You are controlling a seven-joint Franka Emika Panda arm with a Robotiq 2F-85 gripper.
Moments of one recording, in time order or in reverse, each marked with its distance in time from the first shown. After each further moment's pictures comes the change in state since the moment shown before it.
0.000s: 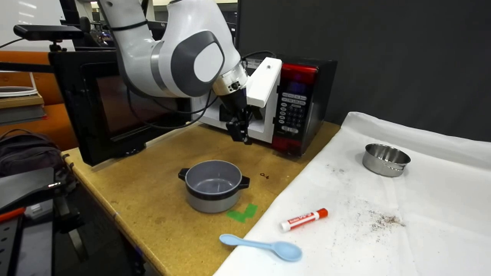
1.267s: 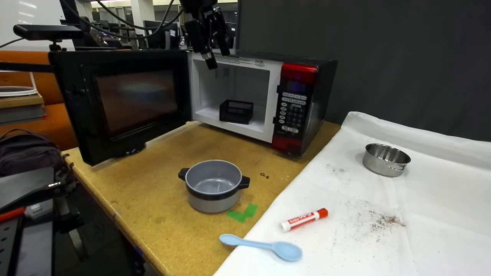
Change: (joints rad) arm 0.008 -0.603 0.190 -0.096 -0.001 -0.744 -0.086
